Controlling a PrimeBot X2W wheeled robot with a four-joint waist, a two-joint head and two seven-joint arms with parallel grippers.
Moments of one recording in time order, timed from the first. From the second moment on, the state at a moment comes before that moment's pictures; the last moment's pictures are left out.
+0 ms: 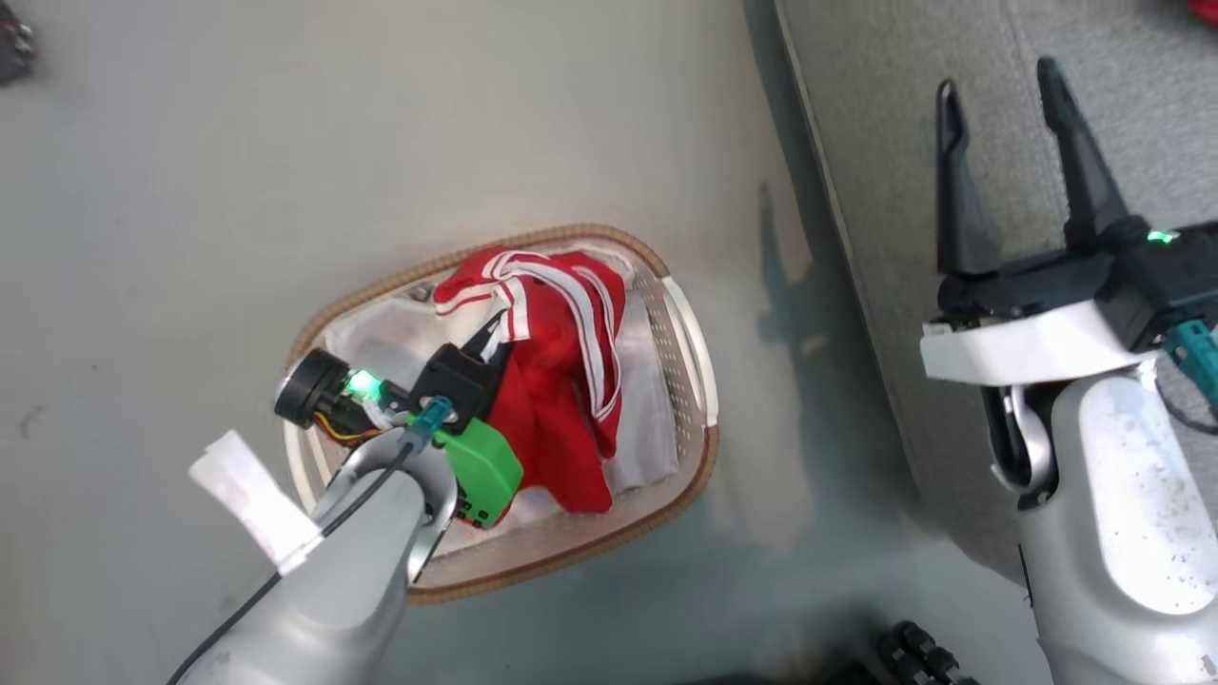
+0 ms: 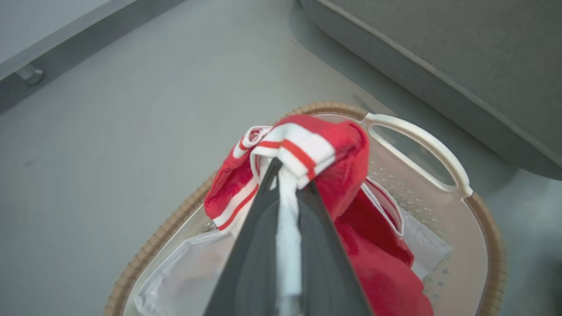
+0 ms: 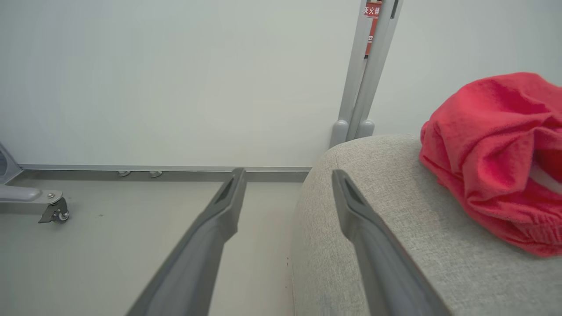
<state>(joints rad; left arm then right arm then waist) -0.64 0.16 -0.70 0.74 -0.22 -0.05 -0.26 -0.47 -0.05 0.02 0.00 0.06 0.13 -0.26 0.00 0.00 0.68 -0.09</state>
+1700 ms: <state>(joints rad) -0.94 0.27 -0.60 0.13 -0.30 -0.05 0.08 -0.40 -0.05 0.52 0.20 0.17 0.13 -0.26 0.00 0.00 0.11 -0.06</state>
